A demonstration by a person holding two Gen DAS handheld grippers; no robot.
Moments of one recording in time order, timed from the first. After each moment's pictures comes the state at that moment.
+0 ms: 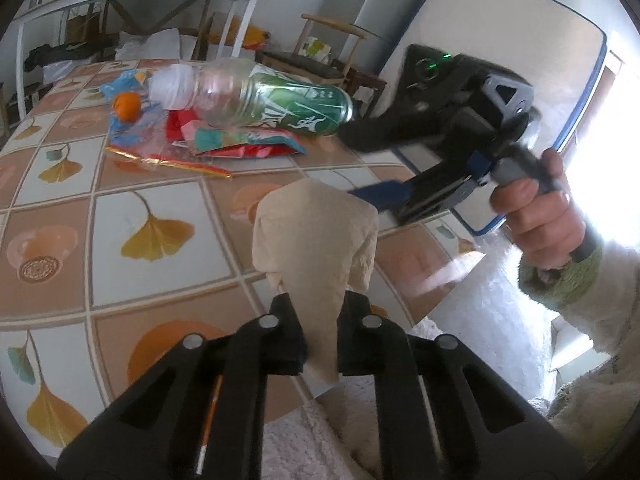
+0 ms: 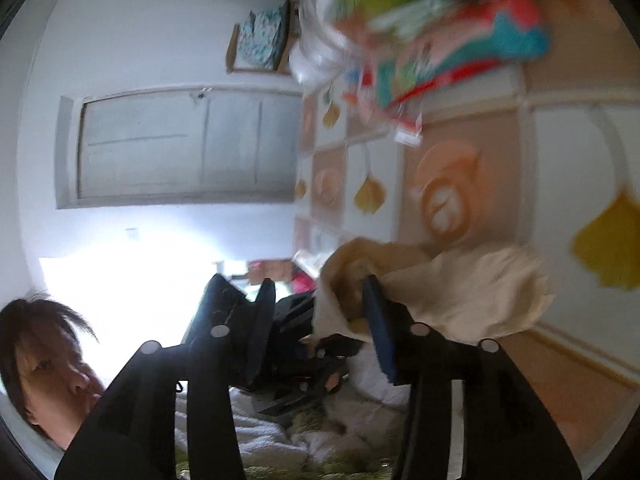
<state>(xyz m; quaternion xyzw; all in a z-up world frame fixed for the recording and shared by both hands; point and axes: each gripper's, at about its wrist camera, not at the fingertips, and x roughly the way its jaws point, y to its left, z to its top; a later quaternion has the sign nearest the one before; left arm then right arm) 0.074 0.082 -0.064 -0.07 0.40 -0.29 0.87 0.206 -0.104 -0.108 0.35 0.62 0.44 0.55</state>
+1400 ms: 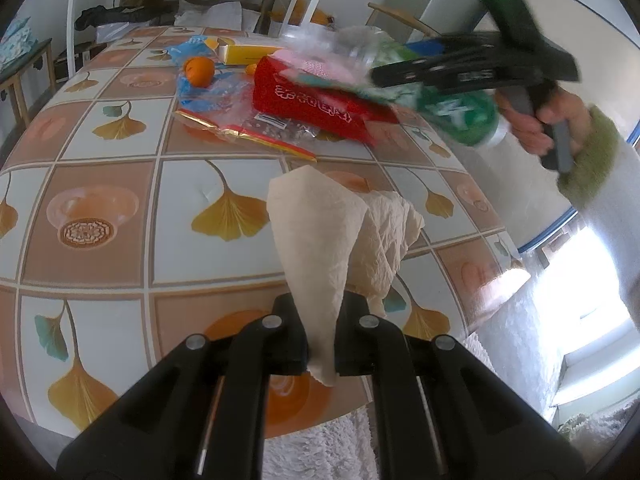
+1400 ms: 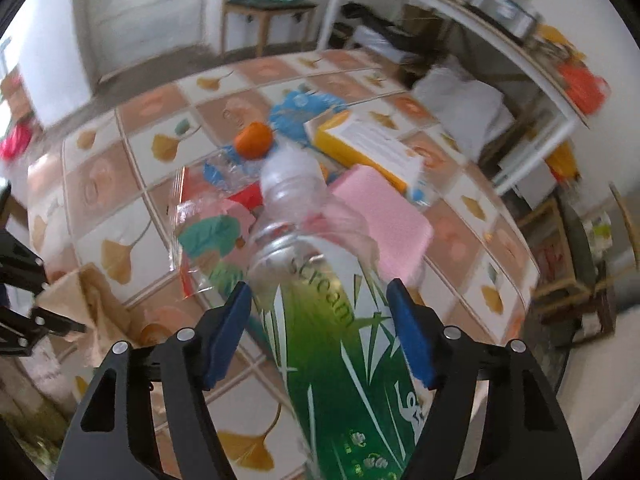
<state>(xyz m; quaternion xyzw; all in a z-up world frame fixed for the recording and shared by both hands) 0.093 0.109 -0.078 -0.10 0.44 -0.19 0.87 0.270 -0.035 -0.013 -0.29 0.42 0.29 0.81</state>
